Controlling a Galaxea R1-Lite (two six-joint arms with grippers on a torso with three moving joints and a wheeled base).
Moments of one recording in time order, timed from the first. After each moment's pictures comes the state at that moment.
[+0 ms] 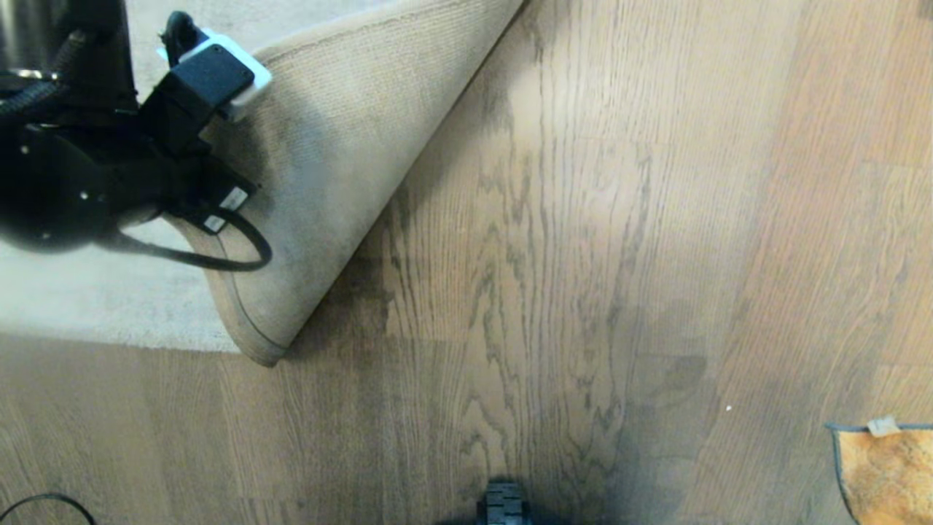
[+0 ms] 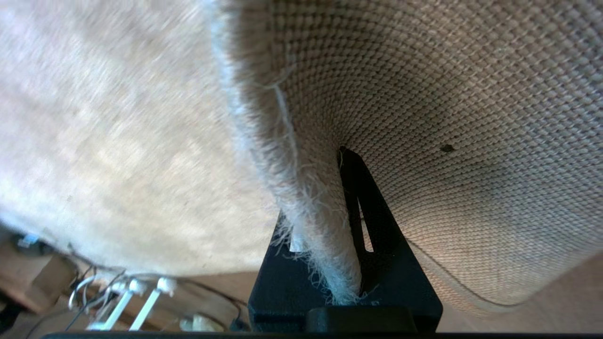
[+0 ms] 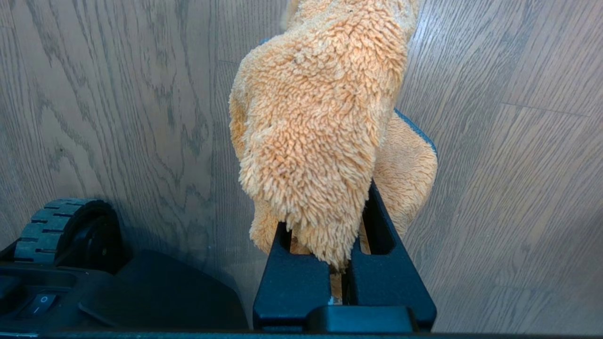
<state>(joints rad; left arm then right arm) -0.43 1.49 -1.28 0.03 0.70 0.64 -0.01 0.00 0.00 0.01 0.02 -0.08</state>
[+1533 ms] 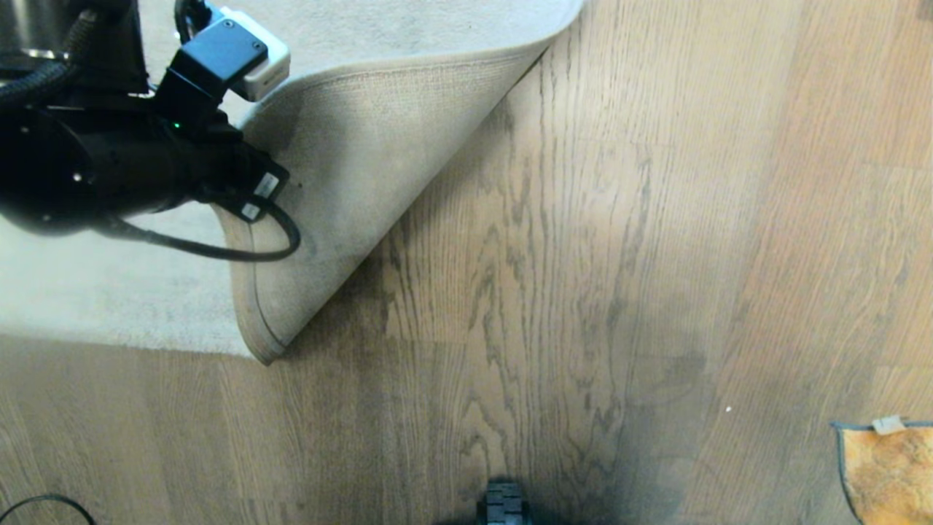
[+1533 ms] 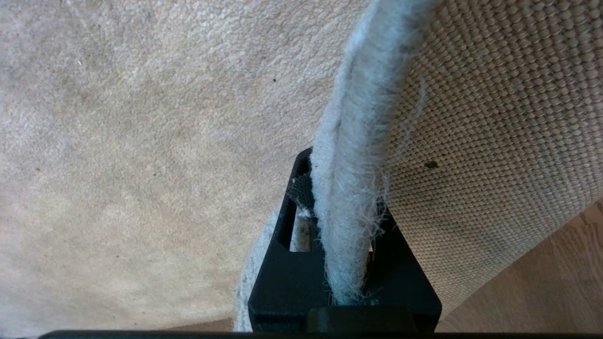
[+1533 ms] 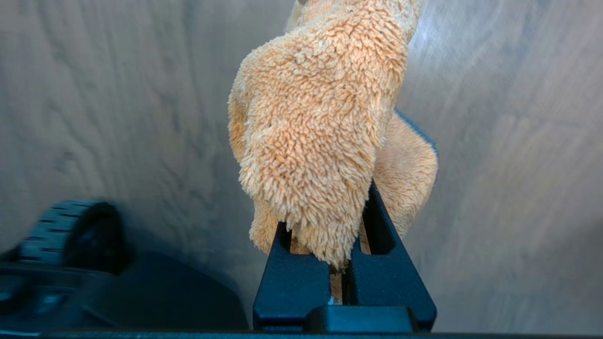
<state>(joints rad) -0.46 1.51 -1.33 0.04 0.53 0.55 -0.01 0.01 -0.04 0.02 0.05 -0.08</state>
